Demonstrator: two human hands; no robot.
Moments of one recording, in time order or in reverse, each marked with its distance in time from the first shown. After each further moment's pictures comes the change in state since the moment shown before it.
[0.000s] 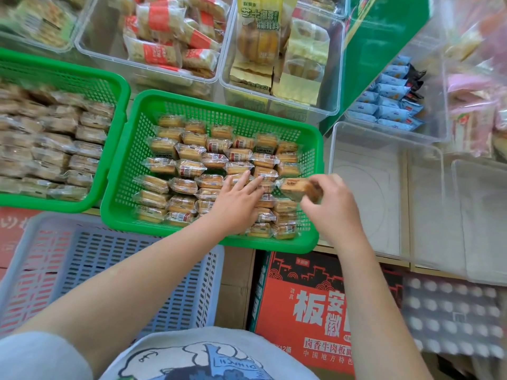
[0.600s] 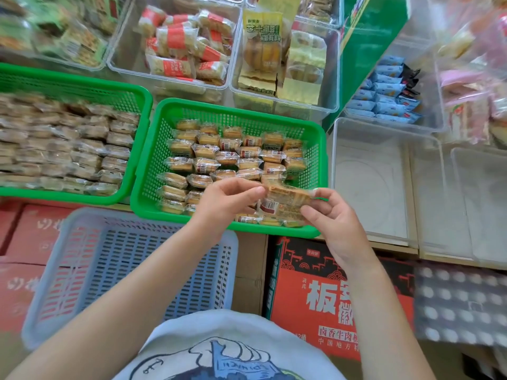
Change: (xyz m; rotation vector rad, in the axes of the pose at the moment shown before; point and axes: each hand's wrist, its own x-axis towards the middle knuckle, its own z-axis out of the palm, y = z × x) left_hand -0.121 0.023 -0.075 -1.568 0.294 -0.227; right_hand -0.082 -0.012 -0.005 1.033 -0.215 0.165
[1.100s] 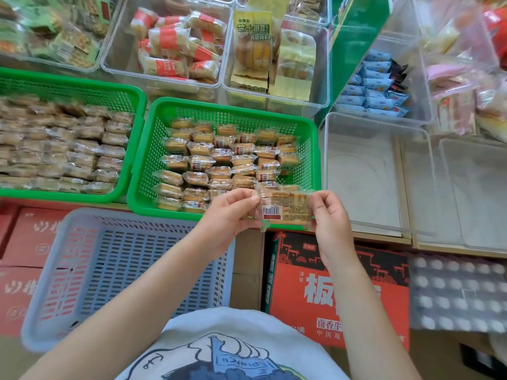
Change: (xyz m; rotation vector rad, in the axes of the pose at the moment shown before) left_hand -0.019 -0.018 0.011 -0.171 -0.205 -0.106; right_hand -0.010 0.018 0.013 -0.052 0.285 -0.007
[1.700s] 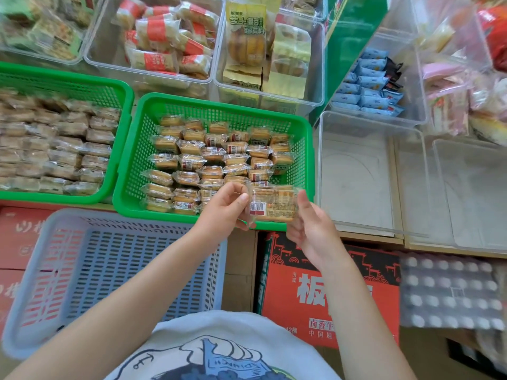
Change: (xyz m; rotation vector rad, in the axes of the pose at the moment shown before) left_hand 0.023 -0.008 0.001 0.275 0.162 0.017; right_hand 0.015 0.006 0.000 0.239 -0.240 0.261
